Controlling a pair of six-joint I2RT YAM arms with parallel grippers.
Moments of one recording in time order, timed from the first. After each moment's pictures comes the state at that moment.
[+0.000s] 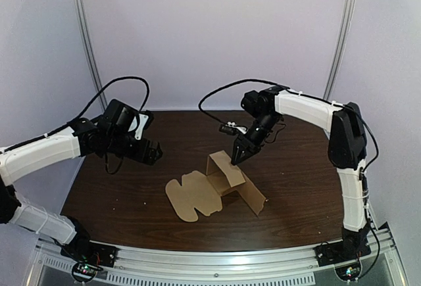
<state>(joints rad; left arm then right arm) -0.64 1.28 1.00 -0.56 -0.09 -0.36 0.59 2.16 1.95 -1.26 -0.76 -0.27</state>
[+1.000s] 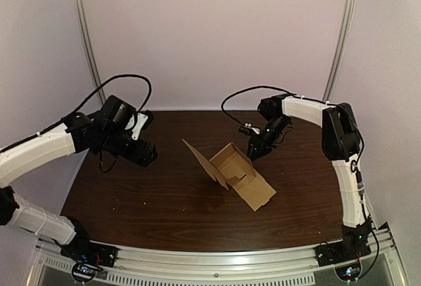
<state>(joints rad) -0.67 1.23 1.10 -0.72 -0.12 -0.27 0.39 2.34 1.99 -1.21 -0.74 -0.20</state>
